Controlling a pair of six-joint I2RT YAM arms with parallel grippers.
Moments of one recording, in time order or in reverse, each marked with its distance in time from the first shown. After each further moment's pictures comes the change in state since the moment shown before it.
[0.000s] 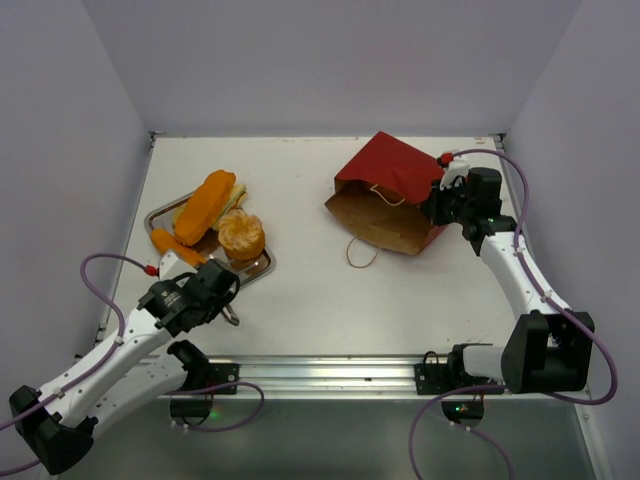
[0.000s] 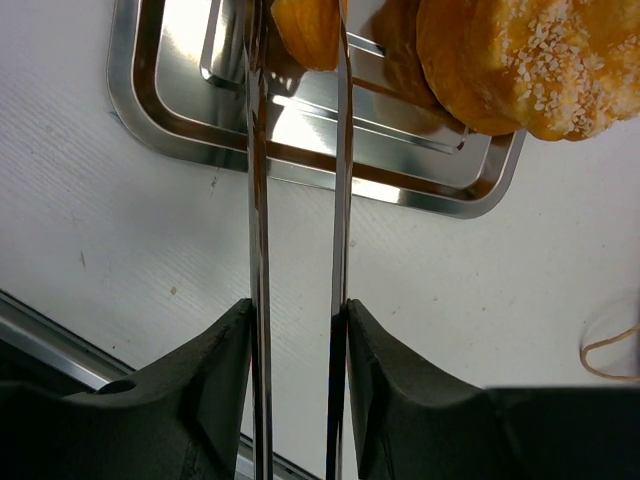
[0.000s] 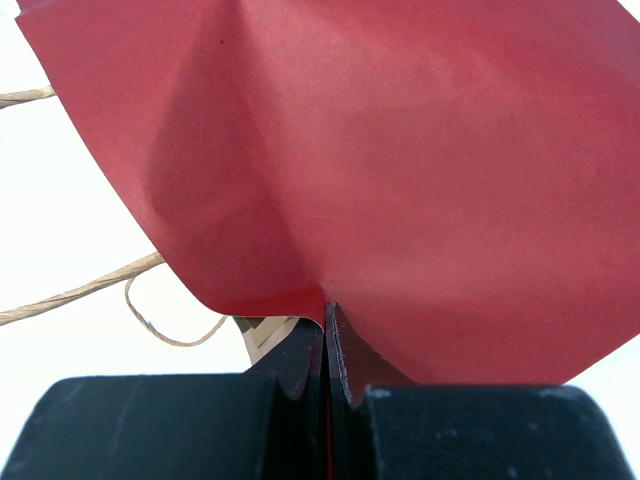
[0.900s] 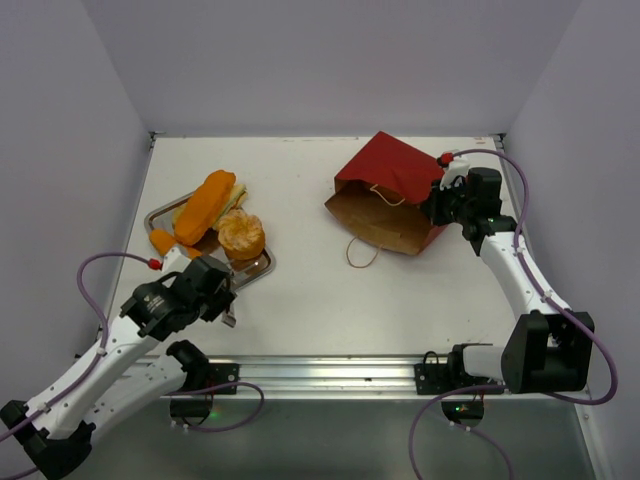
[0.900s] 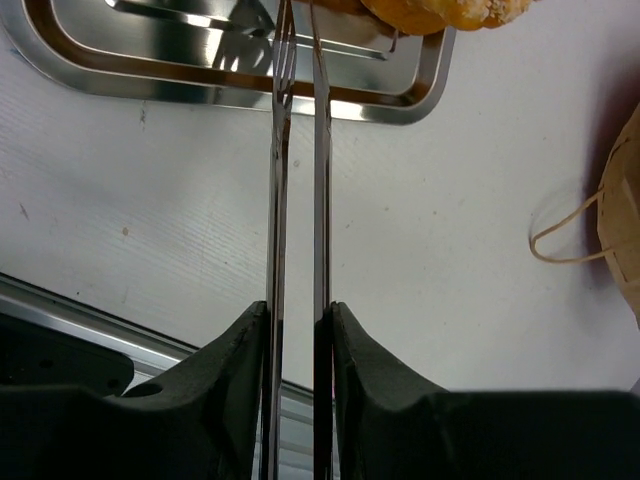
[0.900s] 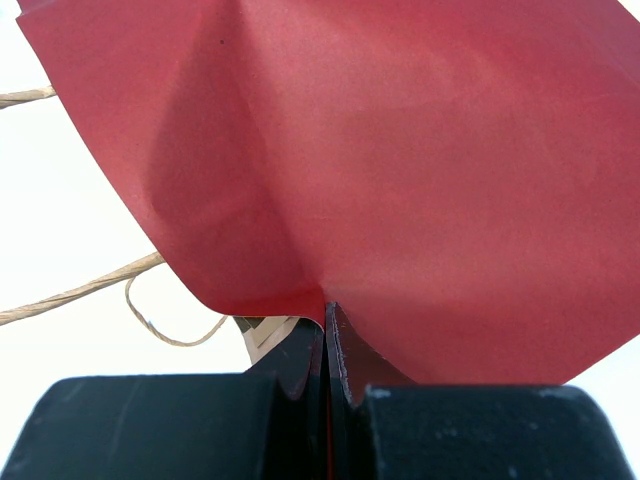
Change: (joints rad) left arm 0.000 -0.055 0.095 -0.027 0.177 0.106; right arm 0.000 0.000 0.000 0.000 -0.001 0.000
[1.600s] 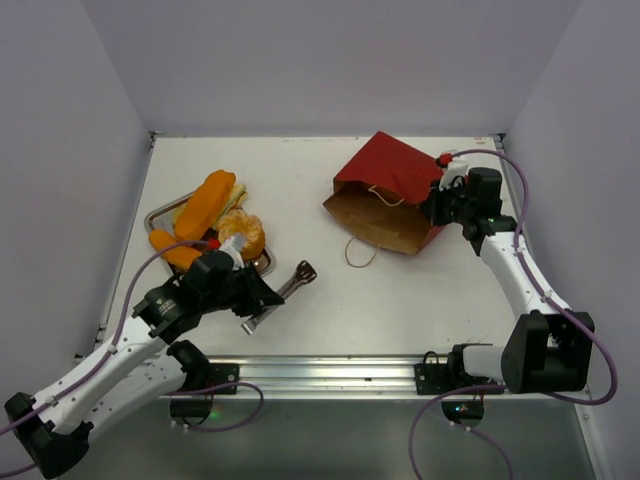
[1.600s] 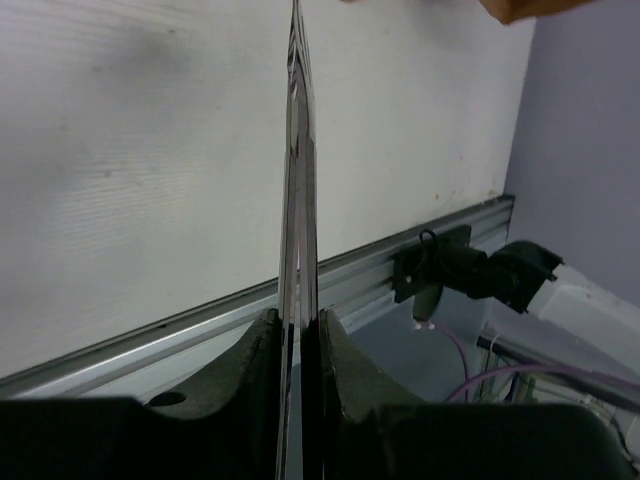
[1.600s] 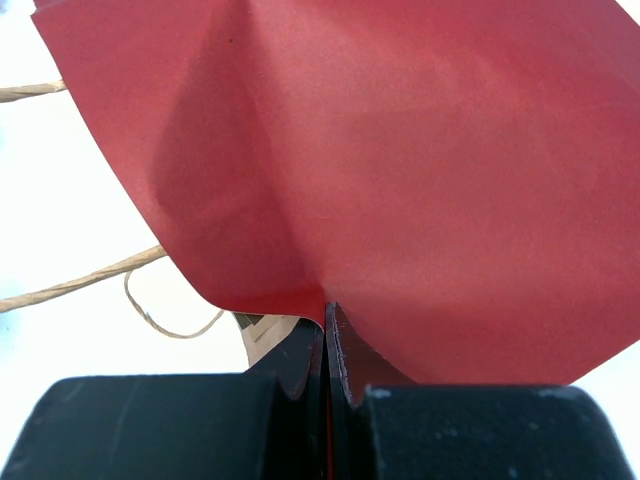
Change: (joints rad) left arm -0.019 -0.019 -0.092 0.433 0.520 0.350; right arm 0.000 0.000 0.000 0.000 -0.016 -0.019
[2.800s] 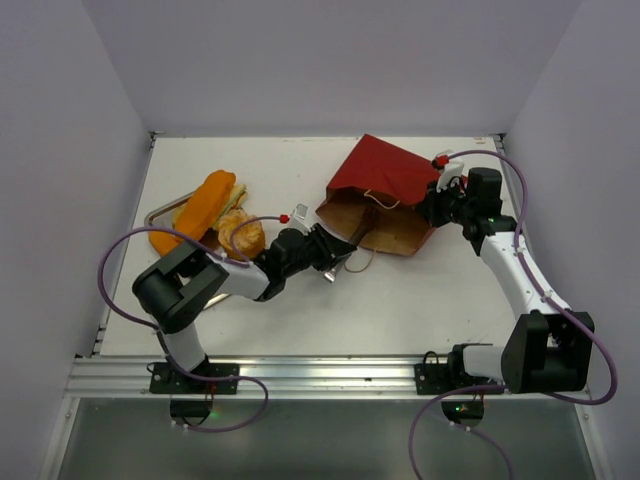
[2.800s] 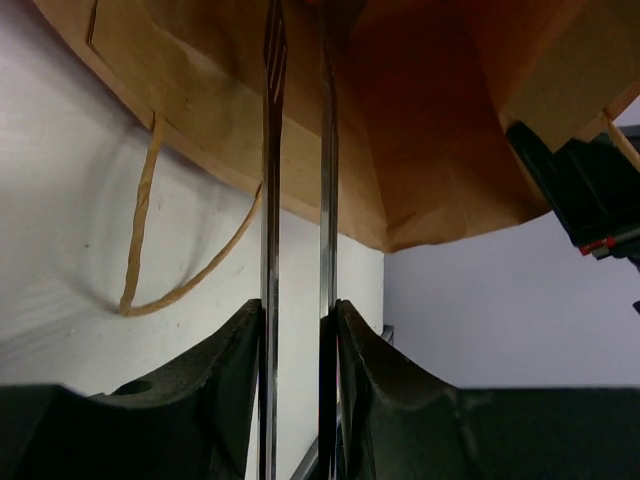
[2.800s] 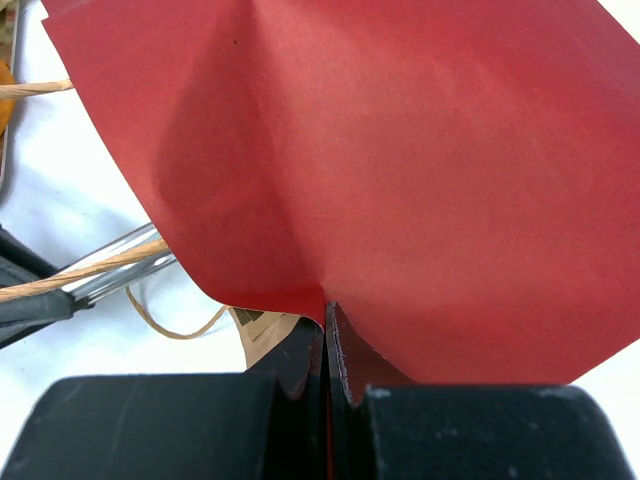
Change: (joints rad) left arm -0.067 1.075 -0.026 1.521 -0.021 -0.203; right arm -0.001 0.000 0.000 -0.002 -0.094 -0.061
